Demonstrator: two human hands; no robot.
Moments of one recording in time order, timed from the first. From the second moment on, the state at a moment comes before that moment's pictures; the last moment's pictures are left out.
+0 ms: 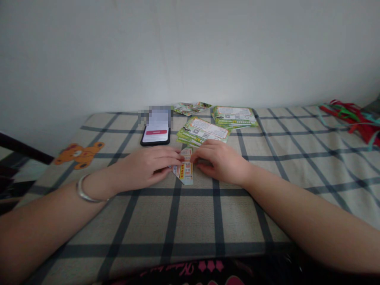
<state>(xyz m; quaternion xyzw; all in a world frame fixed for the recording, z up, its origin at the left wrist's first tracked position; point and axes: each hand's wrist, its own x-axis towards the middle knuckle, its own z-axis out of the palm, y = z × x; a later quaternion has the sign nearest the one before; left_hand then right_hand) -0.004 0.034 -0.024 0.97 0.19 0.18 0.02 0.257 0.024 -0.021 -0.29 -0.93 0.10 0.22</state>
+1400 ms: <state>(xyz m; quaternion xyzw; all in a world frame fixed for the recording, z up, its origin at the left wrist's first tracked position) -0.003 0.033 -0.021 0.95 0.23 0.16 -0.15 0.242 0.010 -0.018 -0.32 -0.93 -0.09 0.15</state>
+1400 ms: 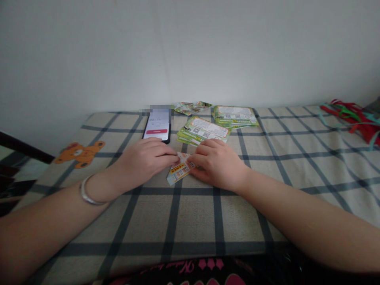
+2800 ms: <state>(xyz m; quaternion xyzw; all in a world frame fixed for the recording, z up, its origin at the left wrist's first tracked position) 0.007 0.019 -0.019 0.95 0.23 0.15 -0.10 0.233 0.005 -0.020 -0.28 -0.94 -0.10 0.19</state>
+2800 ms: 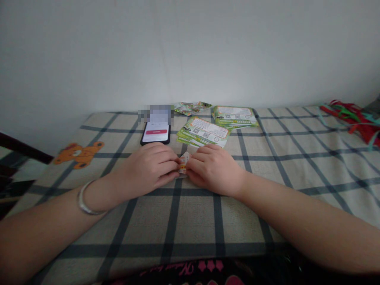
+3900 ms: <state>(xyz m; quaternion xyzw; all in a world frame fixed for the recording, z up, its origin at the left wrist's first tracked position) 0.016 0.014 -0.018 0.92 0.38 0.13 0.00 0.228 0.014 -0.021 -0.39 -0.90 0.08 0.17</state>
